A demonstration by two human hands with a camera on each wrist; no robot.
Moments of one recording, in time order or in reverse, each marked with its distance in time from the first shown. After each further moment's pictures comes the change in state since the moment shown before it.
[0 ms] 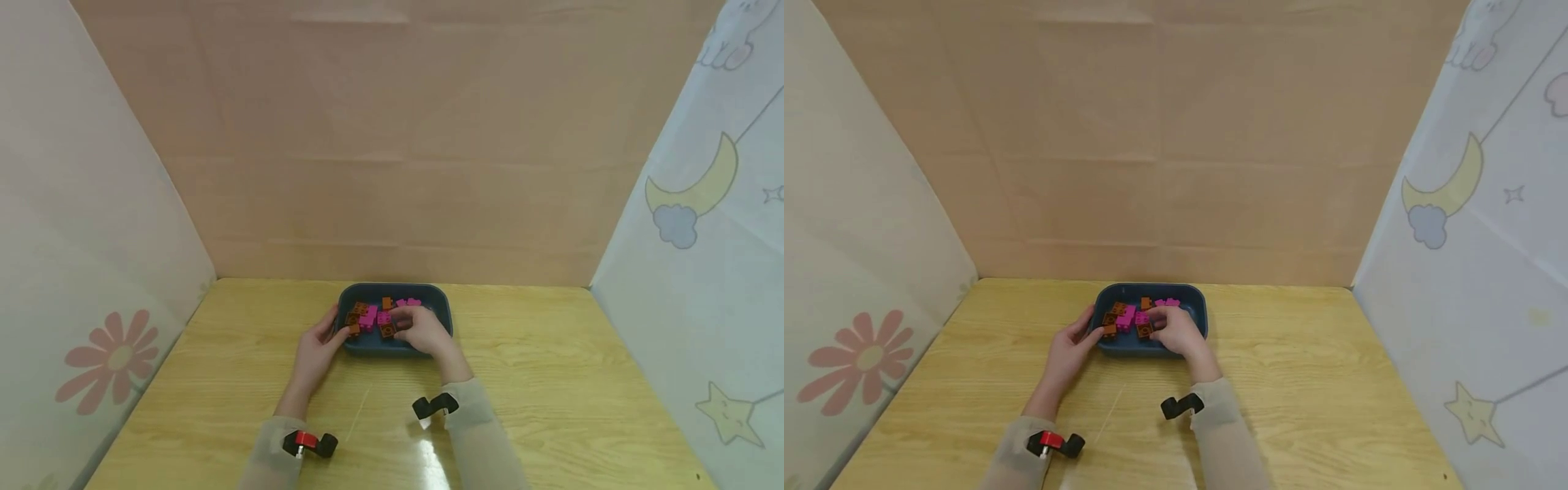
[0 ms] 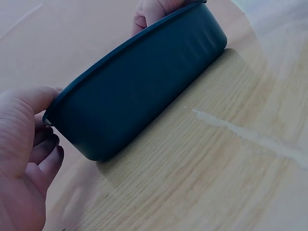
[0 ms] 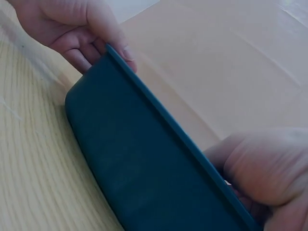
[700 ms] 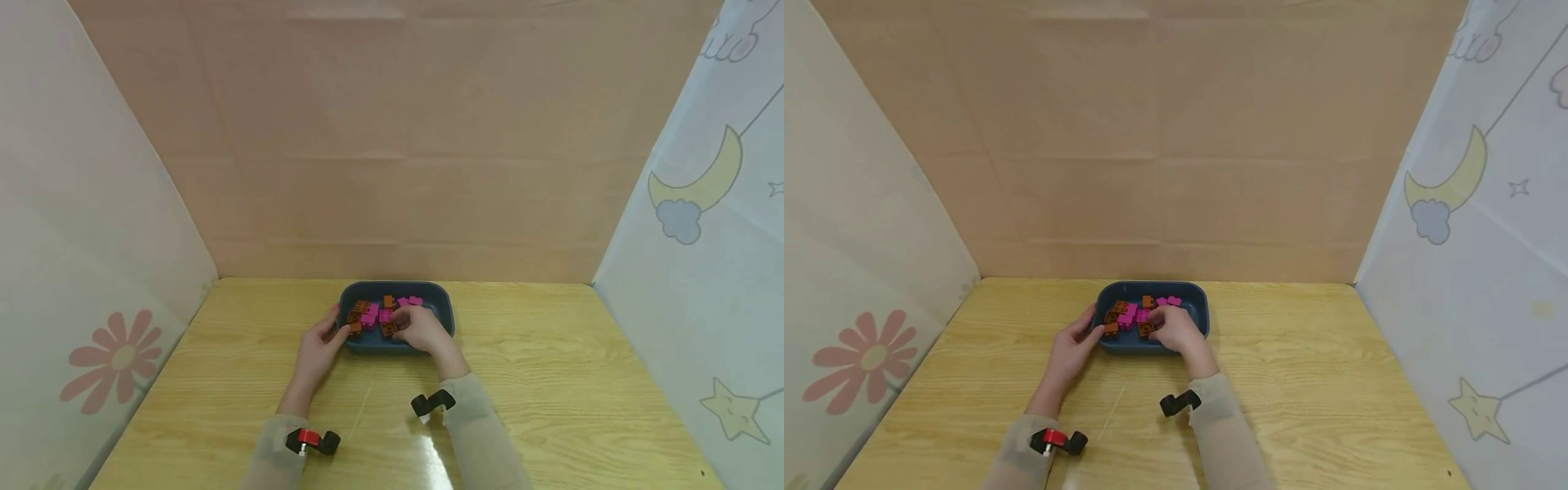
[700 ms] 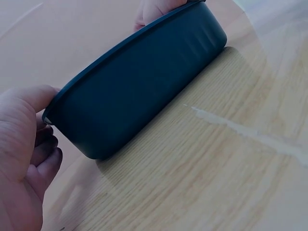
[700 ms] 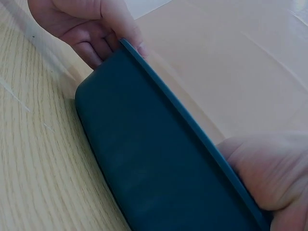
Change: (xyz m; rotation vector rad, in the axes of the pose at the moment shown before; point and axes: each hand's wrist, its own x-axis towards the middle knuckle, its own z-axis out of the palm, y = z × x) left_hand 0.005 -0.002 -0.004 0.135 0.024 0.032; right_hand 0.009 -0.006 0.004 -0.121 -0.014 0.003
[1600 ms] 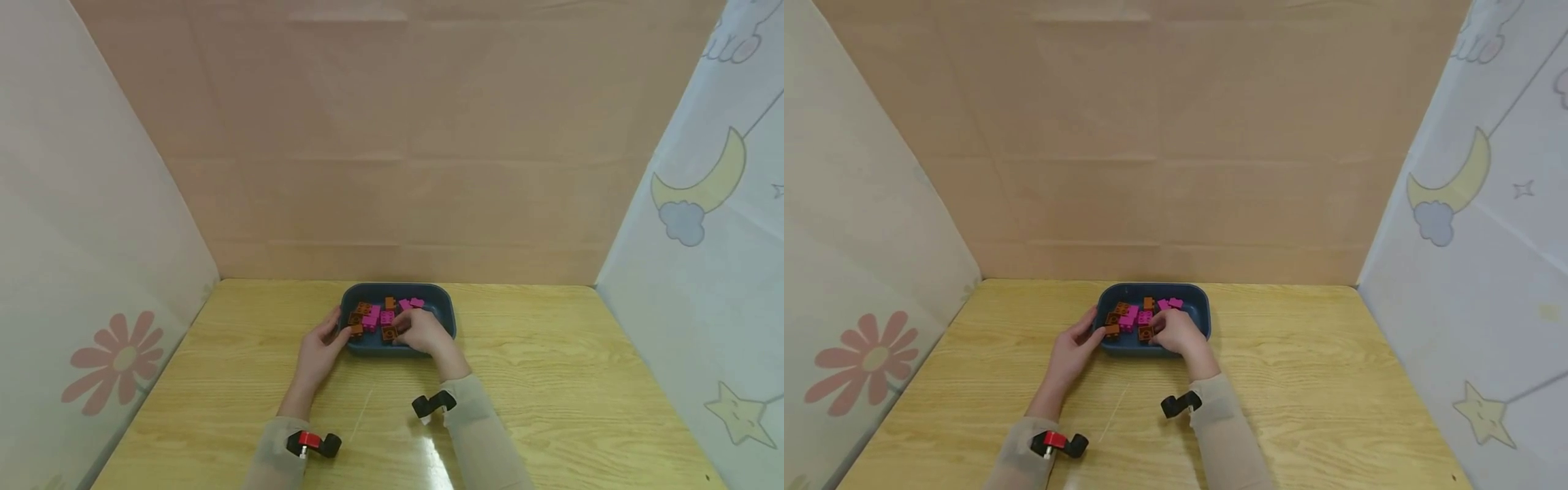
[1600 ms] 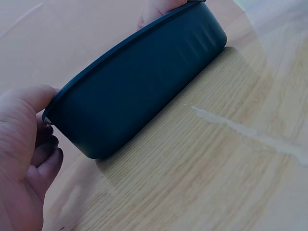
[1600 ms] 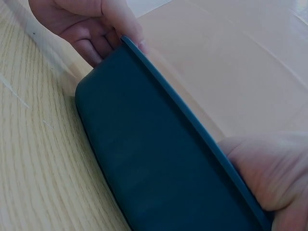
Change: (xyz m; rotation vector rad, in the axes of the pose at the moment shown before) left_hand 0.001 -0.005 0.000 0.052 0.005 0.033; right_hand 0.000 -0.001 0.000 -0.043 -0.021 0.053
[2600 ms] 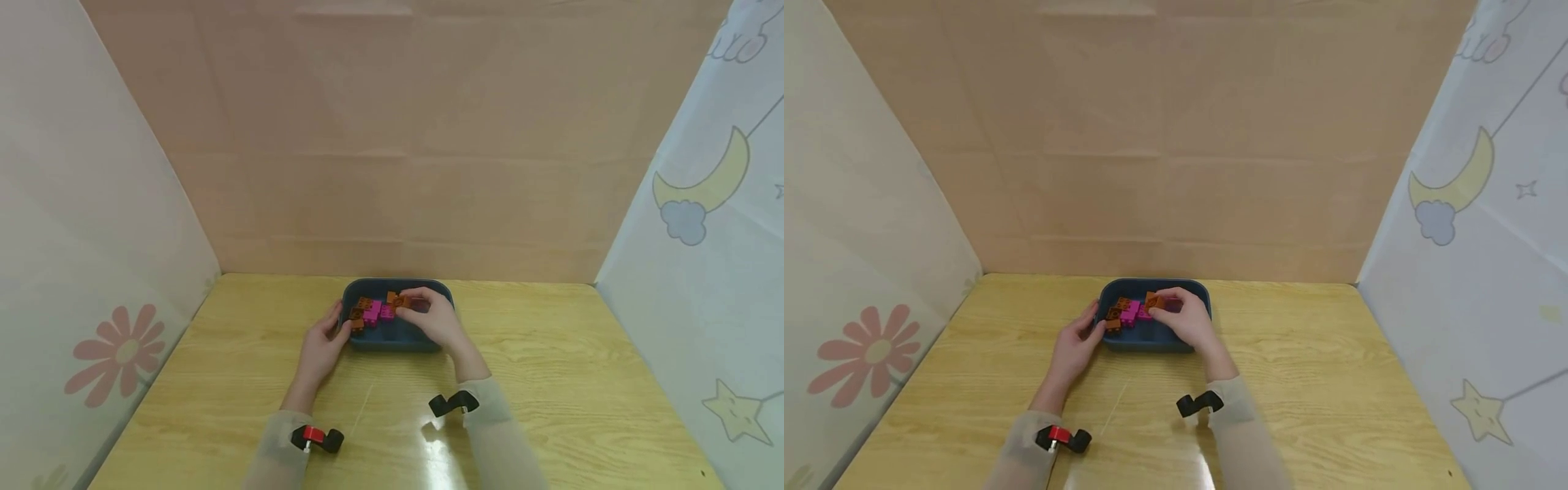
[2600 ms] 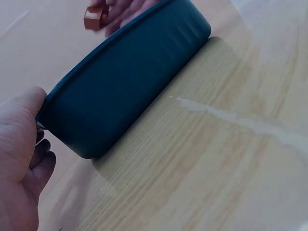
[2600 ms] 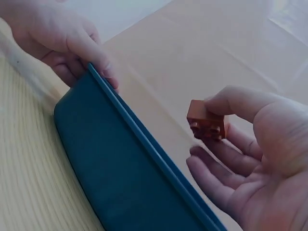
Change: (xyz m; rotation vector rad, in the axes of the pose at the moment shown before) left_hand 0.001 0.003 0.002 0.113 0.000 0.014; right_hand -0.019 0.002 -0.025 0.352 0.206 -0.159
